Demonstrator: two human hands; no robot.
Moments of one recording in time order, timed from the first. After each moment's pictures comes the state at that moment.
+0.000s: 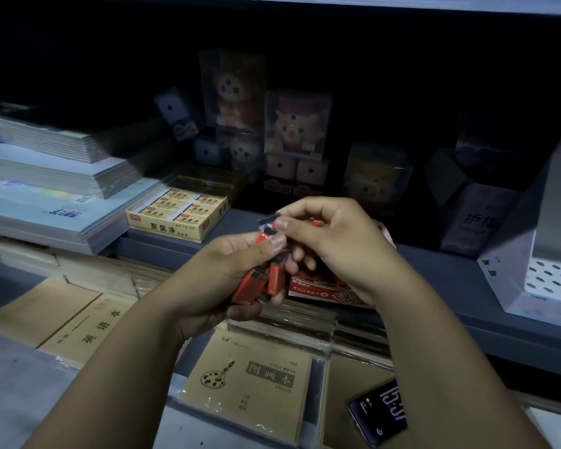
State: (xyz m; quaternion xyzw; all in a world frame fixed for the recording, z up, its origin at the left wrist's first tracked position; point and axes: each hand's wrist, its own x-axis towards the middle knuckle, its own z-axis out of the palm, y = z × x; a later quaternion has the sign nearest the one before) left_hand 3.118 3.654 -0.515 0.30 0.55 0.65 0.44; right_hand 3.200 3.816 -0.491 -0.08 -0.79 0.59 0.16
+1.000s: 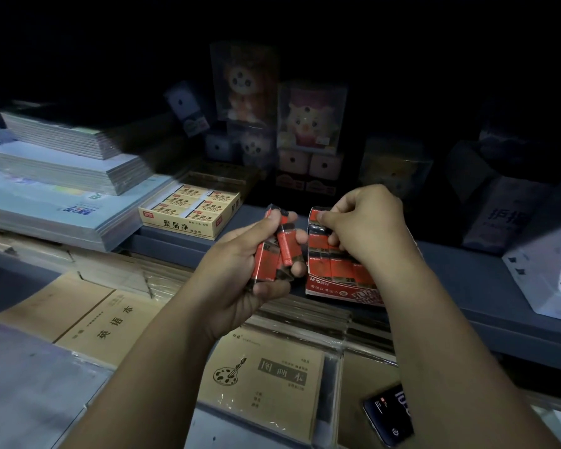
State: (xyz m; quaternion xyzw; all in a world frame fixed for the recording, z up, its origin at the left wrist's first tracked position) left_hand 3.118 3.668 -0.521 0.17 0.43 0.78 0.42; right_hand 3.175 3.831 -0.492 -0.32 -0.84 0.36 0.25
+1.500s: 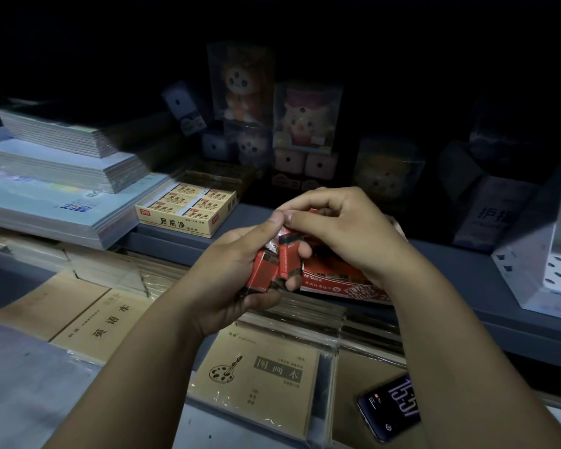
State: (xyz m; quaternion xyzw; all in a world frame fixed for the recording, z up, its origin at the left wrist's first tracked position) left_hand 3.120 3.659 -0.521 0.26 0.48 0.72 0.43; right_hand 3.194 3.817 -0.483 -0.06 -0.84 0.52 0.16
